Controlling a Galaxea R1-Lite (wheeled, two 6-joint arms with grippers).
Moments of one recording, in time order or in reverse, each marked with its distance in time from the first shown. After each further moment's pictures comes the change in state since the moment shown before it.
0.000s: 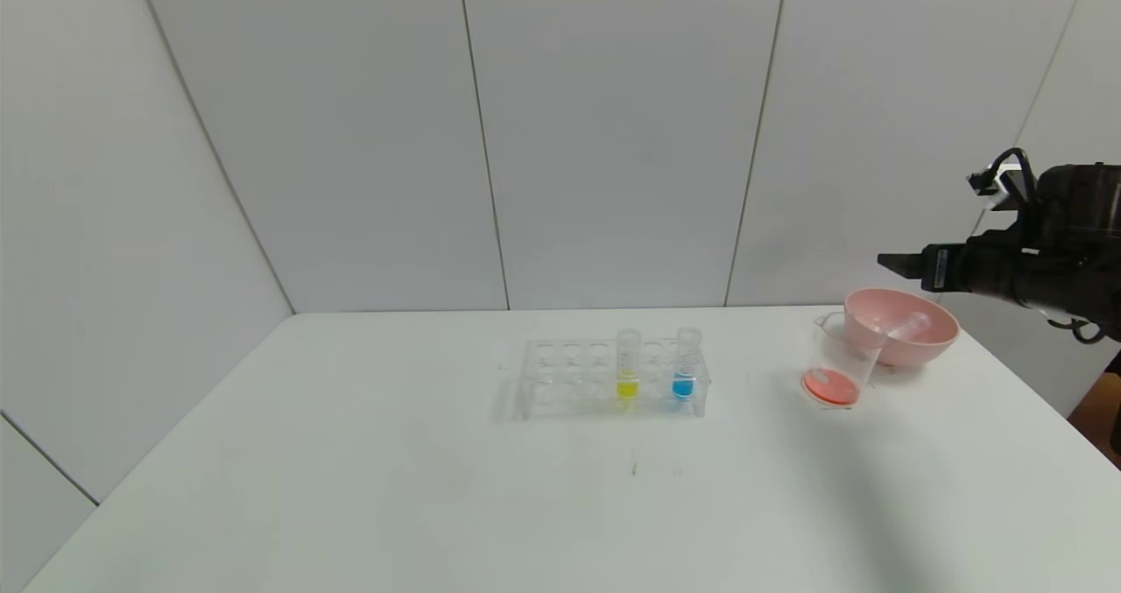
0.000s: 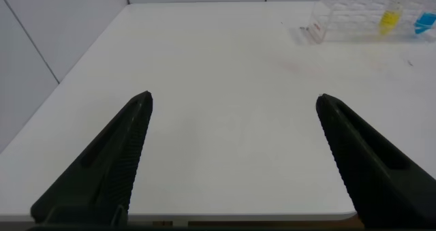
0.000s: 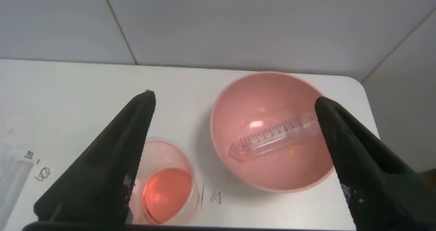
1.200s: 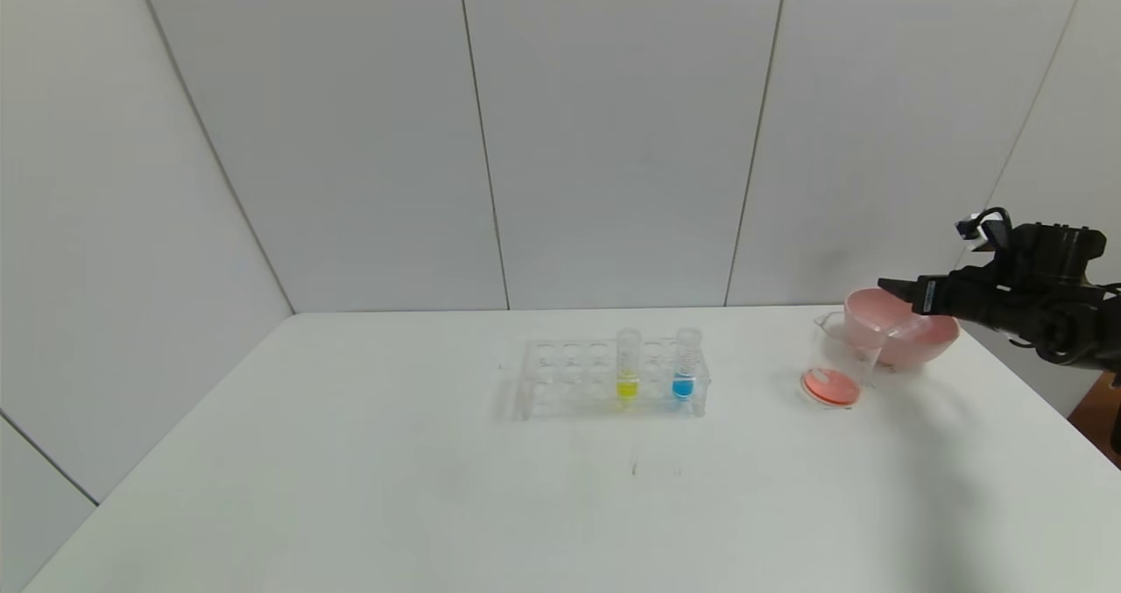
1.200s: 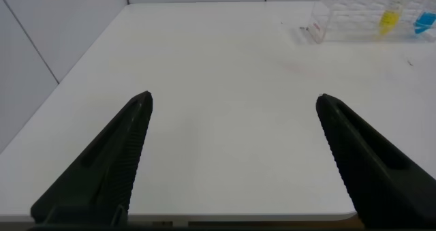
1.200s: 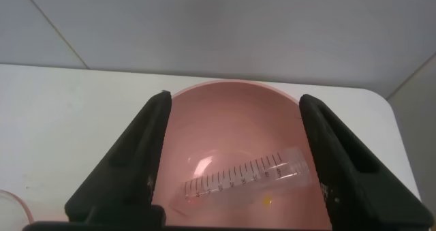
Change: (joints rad) left arm 0.000 0.000 0.000 0.000 0.000 0.000; right arm -0.141 0.370 -0.244 -0.153 0.228 -0.001
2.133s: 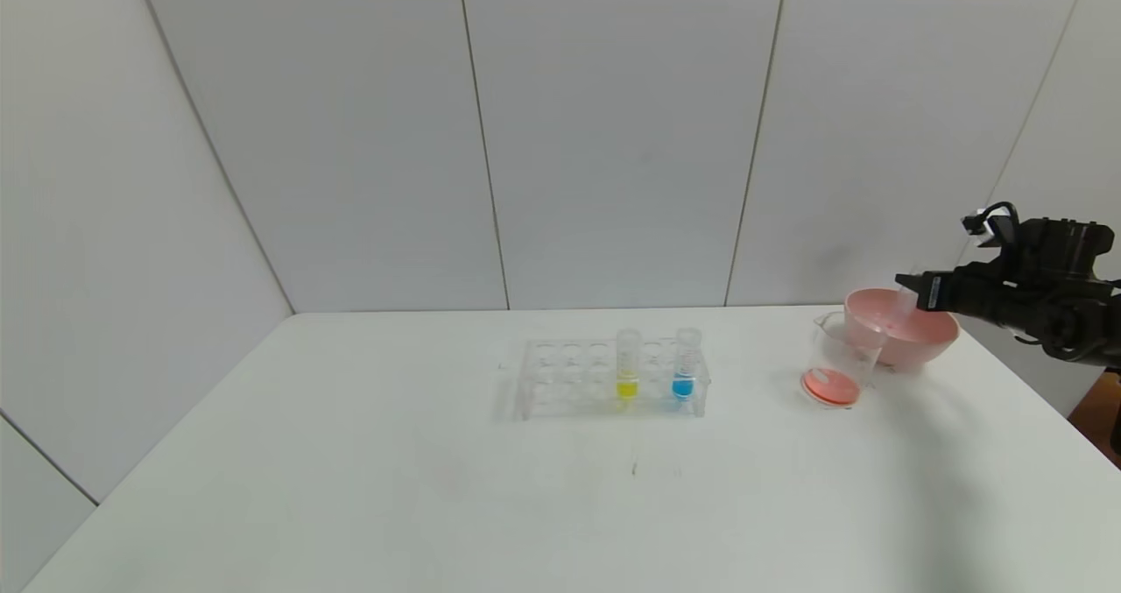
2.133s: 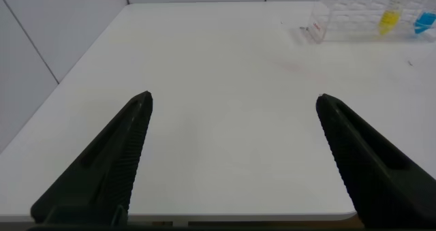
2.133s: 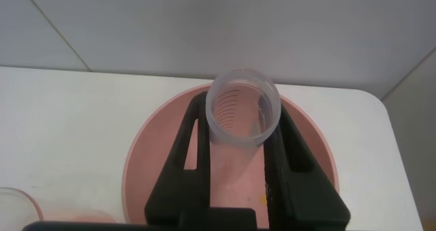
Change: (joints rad) left arm 0.000 0.000 0.000 0.000 0.000 0.000; right arm 0.000 -0.017 -0.001 0.020 0.006 0.003
